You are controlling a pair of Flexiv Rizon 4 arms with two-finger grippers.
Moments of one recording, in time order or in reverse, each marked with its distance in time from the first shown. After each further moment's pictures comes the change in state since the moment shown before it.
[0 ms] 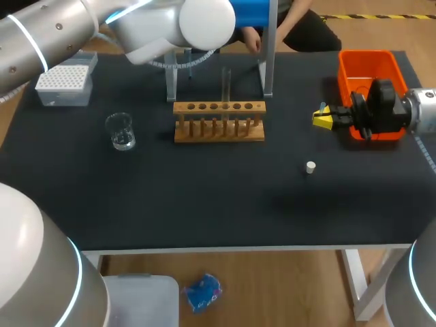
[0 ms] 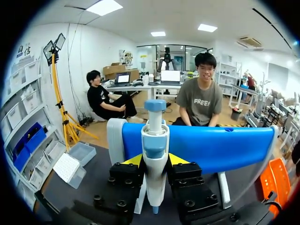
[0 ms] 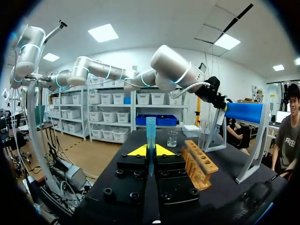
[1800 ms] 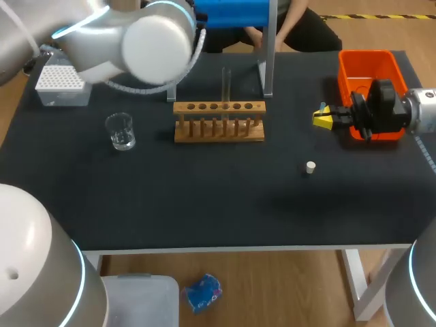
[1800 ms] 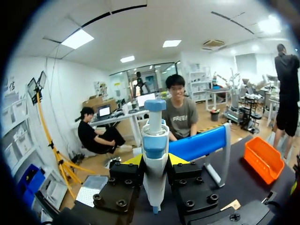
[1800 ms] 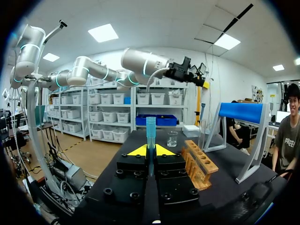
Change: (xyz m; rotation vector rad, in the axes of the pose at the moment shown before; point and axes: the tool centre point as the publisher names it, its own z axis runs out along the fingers) left arm -0.030 -0.038 -0.138 0.236 0.205 0.258; right arm 0.000 0.000 0.000 0.000 0.000 0.000
